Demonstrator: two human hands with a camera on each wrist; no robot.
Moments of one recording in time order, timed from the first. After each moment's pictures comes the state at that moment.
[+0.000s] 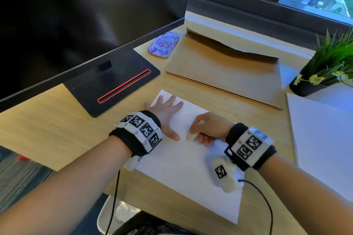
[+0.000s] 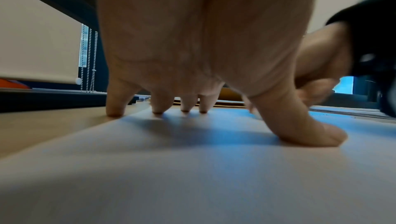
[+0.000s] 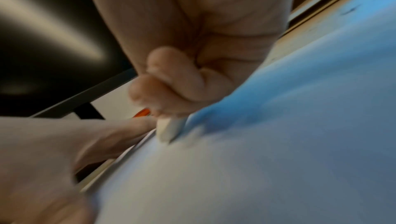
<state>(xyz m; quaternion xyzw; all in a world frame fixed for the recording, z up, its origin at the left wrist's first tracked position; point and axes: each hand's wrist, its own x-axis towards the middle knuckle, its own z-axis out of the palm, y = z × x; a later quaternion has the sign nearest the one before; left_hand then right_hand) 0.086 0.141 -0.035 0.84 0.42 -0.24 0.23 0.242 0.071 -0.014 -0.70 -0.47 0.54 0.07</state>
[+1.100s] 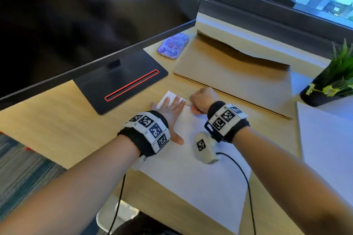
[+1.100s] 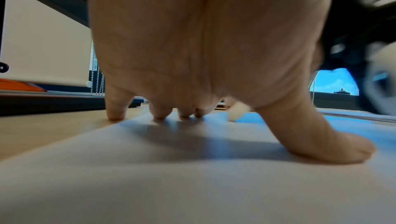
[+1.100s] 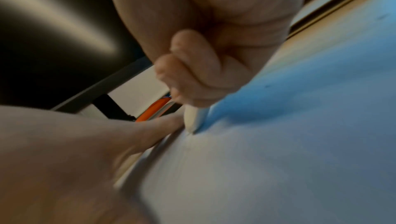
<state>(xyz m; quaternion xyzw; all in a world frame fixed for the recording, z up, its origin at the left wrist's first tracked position) 0.087 0.140 -0.041 0.84 0.43 -0.25 0.20 0.220 0.147 -0.017 -0.79 -0.40 0.43 0.17</state>
